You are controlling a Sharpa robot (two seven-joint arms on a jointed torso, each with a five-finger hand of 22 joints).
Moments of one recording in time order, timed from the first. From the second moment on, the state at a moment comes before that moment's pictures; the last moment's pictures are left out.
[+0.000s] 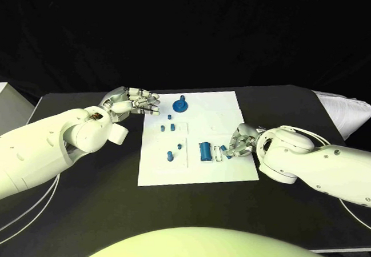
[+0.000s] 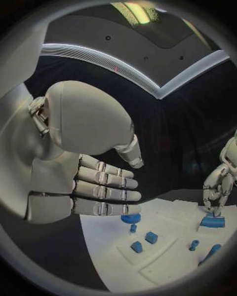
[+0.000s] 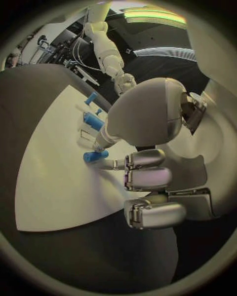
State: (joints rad) left arm 0.82 -0.86 0.40 1.39 -0.37 -0.06 0.17; left_hand 1.38 -0.19 0.58 0.11 0.05 0.87 0.21 0.28 0.20 1.11 0.16 0.07 0.07 1.00 0.13 0.27 0.27 0.17 0.94 0.24 0.18 0.17; right arm 1.17 -0.82 -0.17 1.64 -1.31 -0.22 -0.63; right_hand 1.20 -0.17 0.33 0.17 0.18 1.01 0.05 0.48 0.62 1.46 -0.02 1.51 1.31 1.47 -0.09 1.45 1.28 0.01 1.47 0.02 1.57 1.31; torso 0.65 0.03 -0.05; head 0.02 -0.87
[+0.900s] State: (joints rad) left arm 0.82 -0.86 0.40 1.39 -0.37 -0.06 0.16; left_hand 1.38 -0.19 0.58 0.12 0.05 0.87 0.21 0.28 0.20 1.11 0.16 0.07 0.07 1.00 0.13 0.27 0.27 0.17 0.94 0.24 0.17 0.17; right arm 1.17 -0.79 -0.17 1.64 -1.47 -0.19 -0.61; right_hand 1.27 -0.23 0.38 0.12 0.16 0.93 0.10 0.39 0.56 1.47 0.01 1.47 1.31 1.47 -0.06 1.45 1.29 0.01 1.47 0.03 1.57 1.31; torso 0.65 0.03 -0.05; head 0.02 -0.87
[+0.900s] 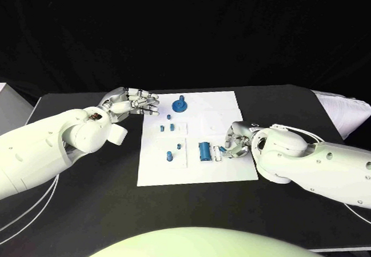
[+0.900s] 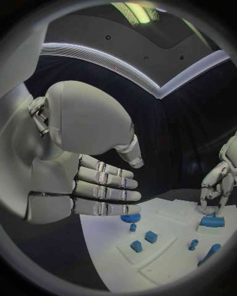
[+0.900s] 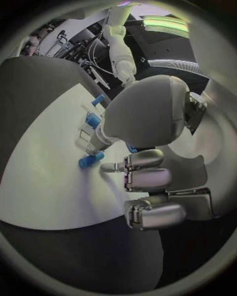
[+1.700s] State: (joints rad) left arm 0.82 -0.86 0.40 1.39 -0.37 -0.06 0.16; left_hand 1.37 -0.18 0.59 0.12 0.05 0.87 0.21 0.28 0.20 1.11 0.16 0.07 0.07 1.00 0.13 0.27 0.28 0.17 0.94 0.24 0.17 0.17; right arm 1.17 -0.79 -0.17 1.64 -1.52 -0.13 -0.60; right_hand 1.23 -0.23 0.50 0.10 0.26 0.99 0.07 0.40 0.54 1.46 0.01 1.48 1.31 1.47 -0.06 1.45 1.29 0.01 1.47 0.03 1.57 1.31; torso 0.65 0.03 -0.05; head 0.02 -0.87
